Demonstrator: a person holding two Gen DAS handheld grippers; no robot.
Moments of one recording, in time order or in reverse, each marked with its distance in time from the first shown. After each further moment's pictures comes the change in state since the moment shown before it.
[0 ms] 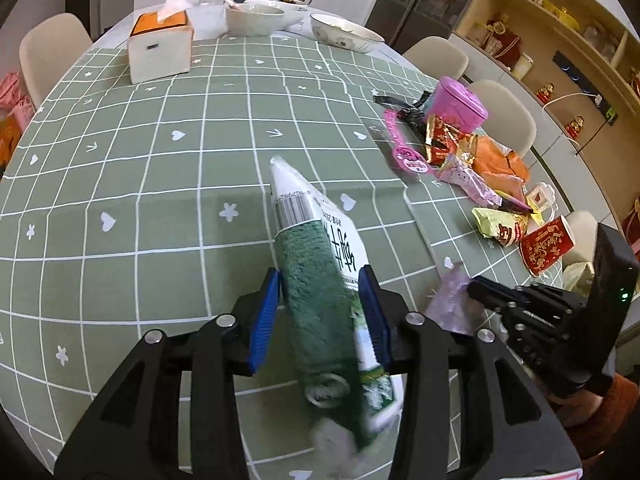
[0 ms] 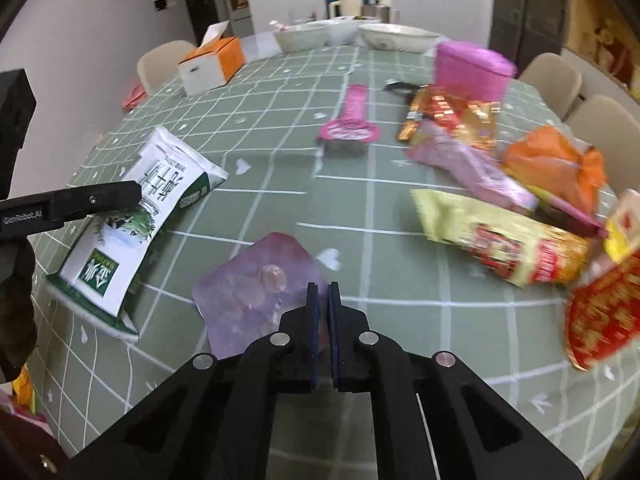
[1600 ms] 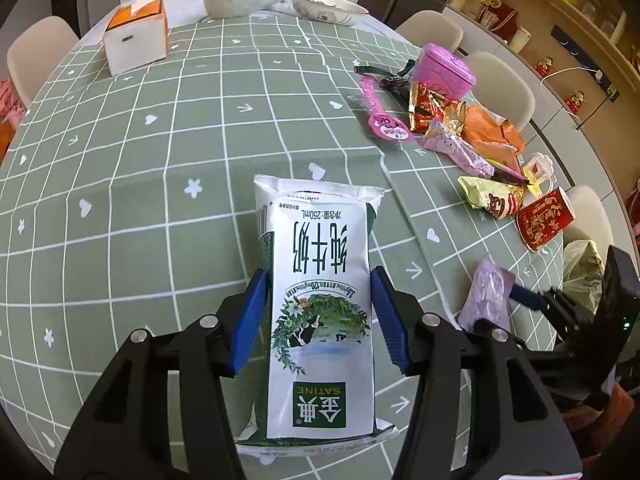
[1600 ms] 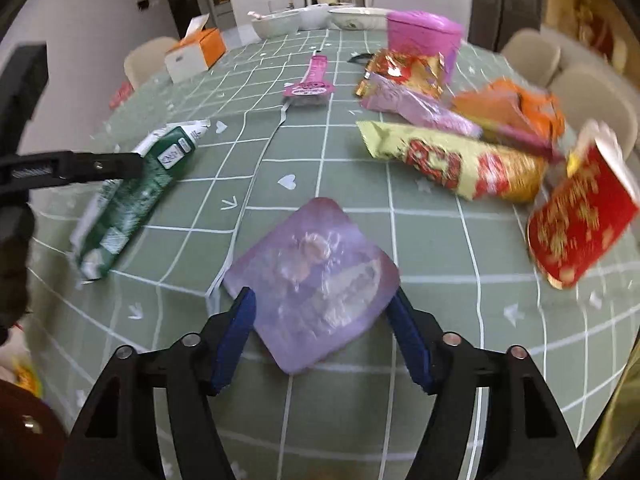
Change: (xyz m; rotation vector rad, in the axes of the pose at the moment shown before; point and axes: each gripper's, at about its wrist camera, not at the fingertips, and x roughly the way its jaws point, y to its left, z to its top) left arm 0.007 -0.029 -0.008 0.028 0.088 0.016; right arm -0.017 -0.010 -0.047 0.013 0.039 -0.037
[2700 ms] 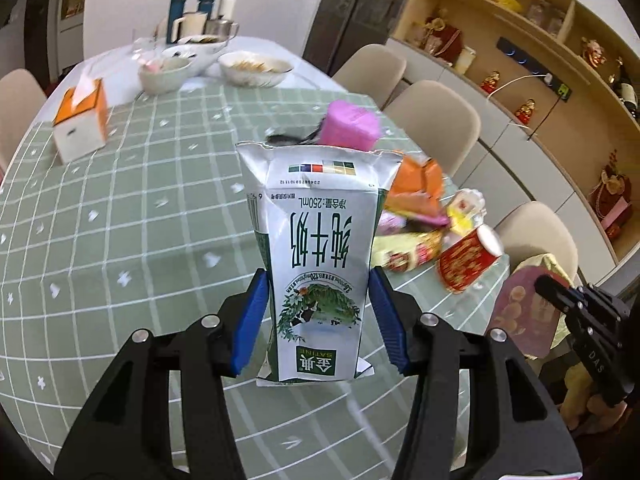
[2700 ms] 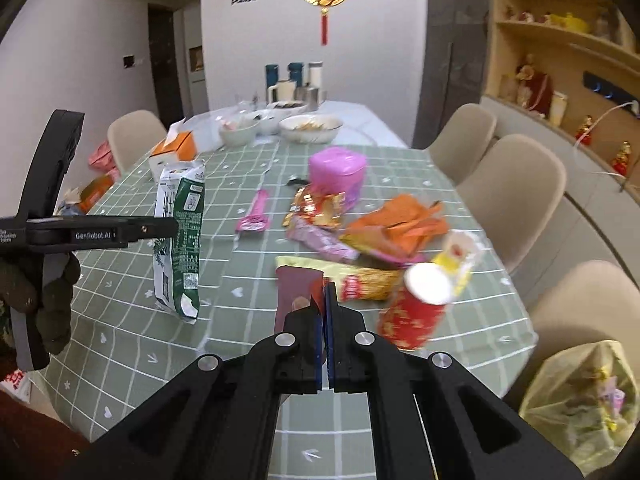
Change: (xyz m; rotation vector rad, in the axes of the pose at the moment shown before) left arm -0.045 -0.099 0.040 0.111 -0.162 -0.120; right arm -0.158 -0.057 0.020 0.050 -0.290 -0.147
